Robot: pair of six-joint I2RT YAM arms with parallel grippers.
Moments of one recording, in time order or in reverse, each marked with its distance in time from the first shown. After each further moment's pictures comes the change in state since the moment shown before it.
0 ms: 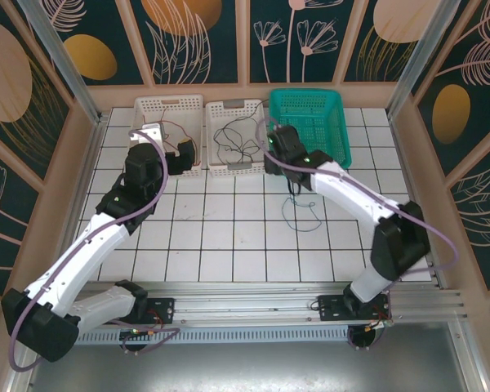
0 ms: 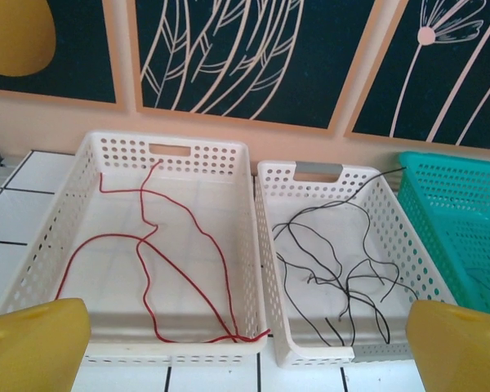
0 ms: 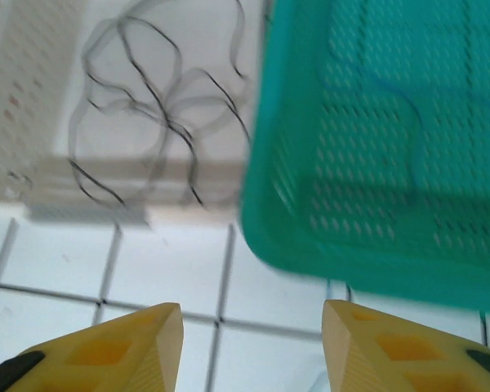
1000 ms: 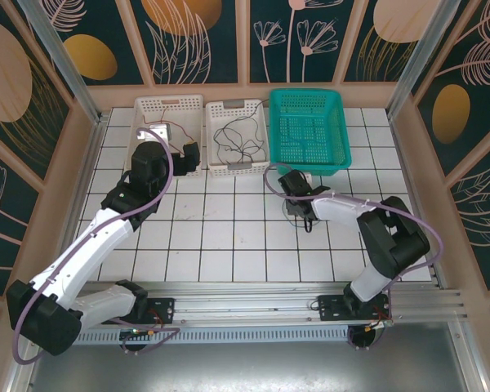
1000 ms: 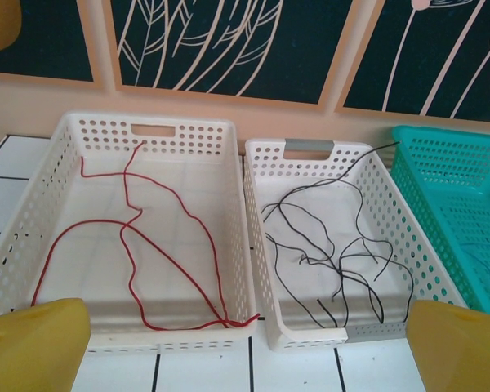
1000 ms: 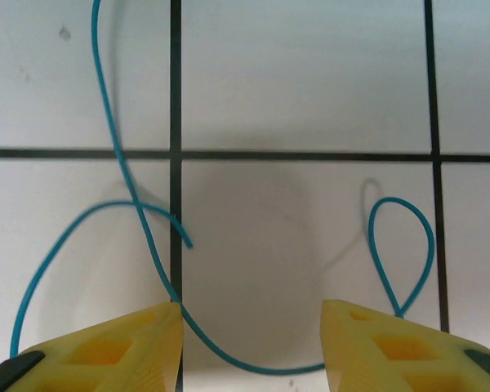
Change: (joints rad) left arm 0.000 0.042 0.004 -0.005 0.036 0.000; right arm -0.049 0.076 -0.396 0.165 0.117 0.054
